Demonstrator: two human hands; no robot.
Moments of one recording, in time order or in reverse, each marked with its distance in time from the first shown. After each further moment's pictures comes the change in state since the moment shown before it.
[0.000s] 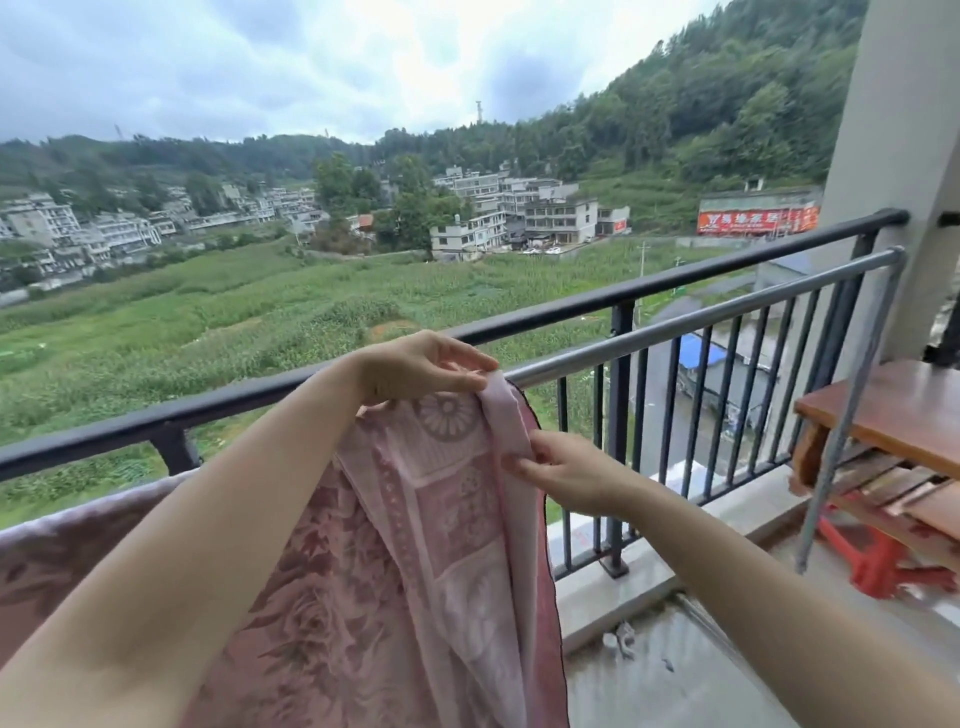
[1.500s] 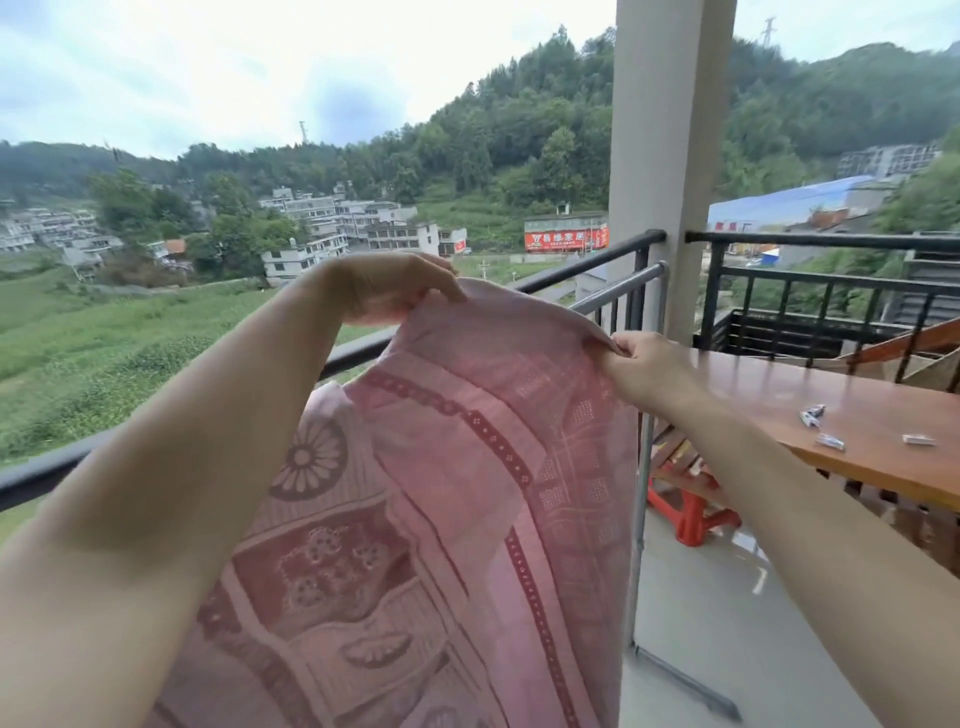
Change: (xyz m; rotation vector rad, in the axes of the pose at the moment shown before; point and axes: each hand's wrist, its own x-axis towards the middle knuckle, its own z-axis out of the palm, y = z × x) left_hand 0.203 0.131 0.011 -0.385 -0.358 0.179; right_hand -0.078 0.085 -0.214 -0.300 0.778 0.457
